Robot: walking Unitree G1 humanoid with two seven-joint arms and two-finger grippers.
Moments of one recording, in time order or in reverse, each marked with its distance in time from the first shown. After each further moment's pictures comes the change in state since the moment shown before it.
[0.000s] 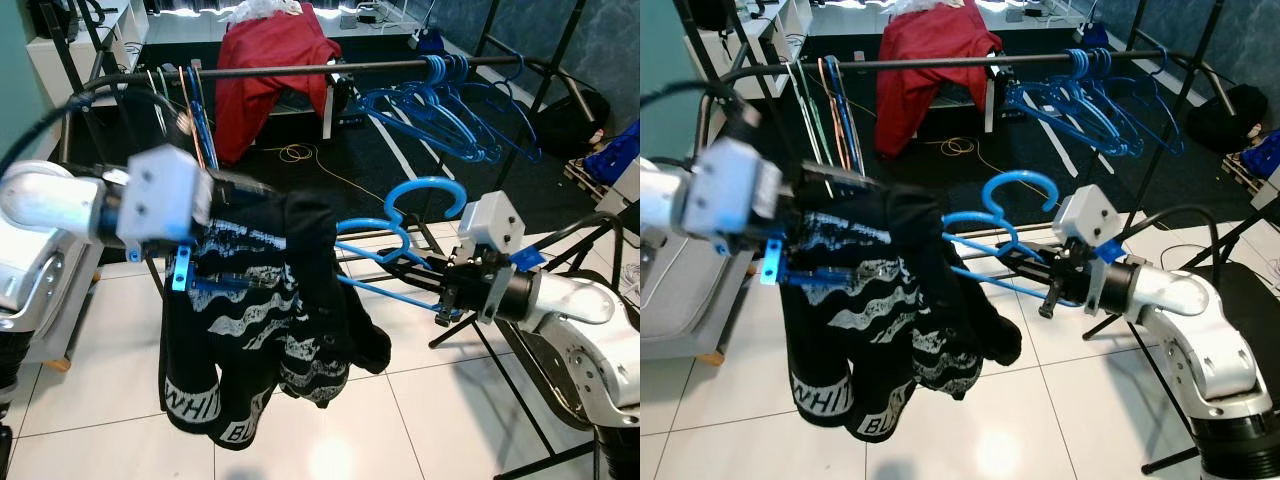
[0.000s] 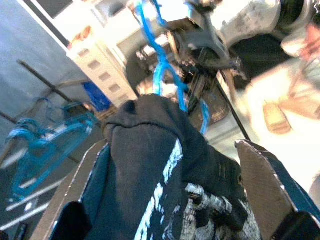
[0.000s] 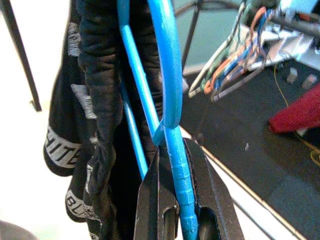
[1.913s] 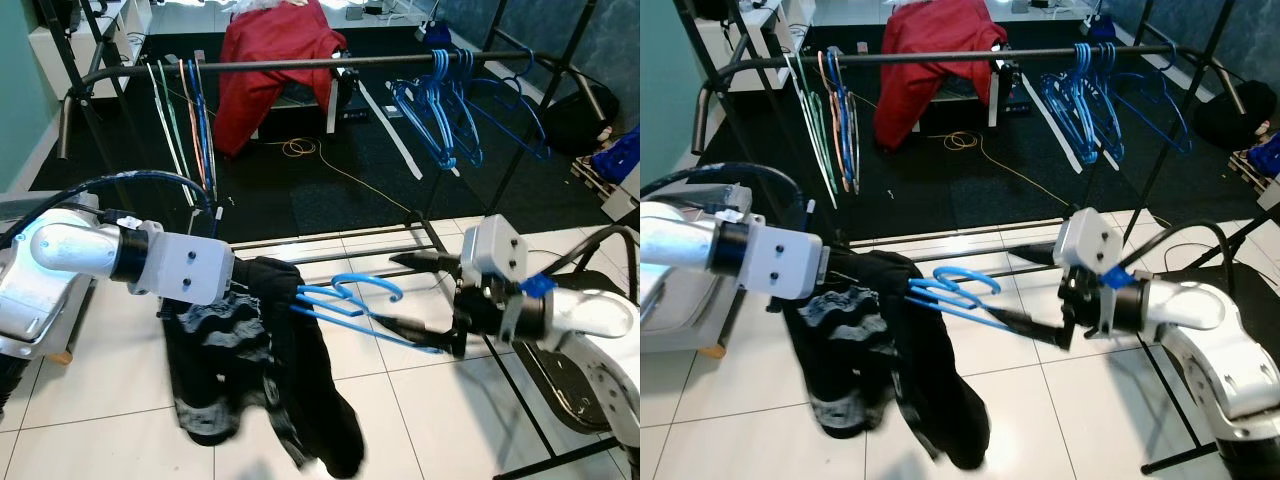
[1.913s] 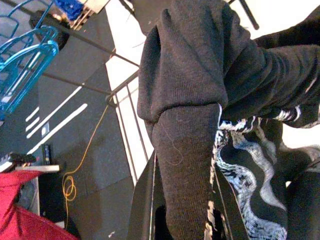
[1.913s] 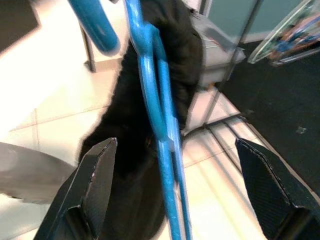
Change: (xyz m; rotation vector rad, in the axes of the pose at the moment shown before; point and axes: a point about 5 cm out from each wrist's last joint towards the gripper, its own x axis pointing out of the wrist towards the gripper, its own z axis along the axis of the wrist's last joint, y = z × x) left arm 0.007 -0.036 -0.054 0.228 0.462 -0.197; right arm -0.012 0.031 -0.016 0.031 0.172 0.220
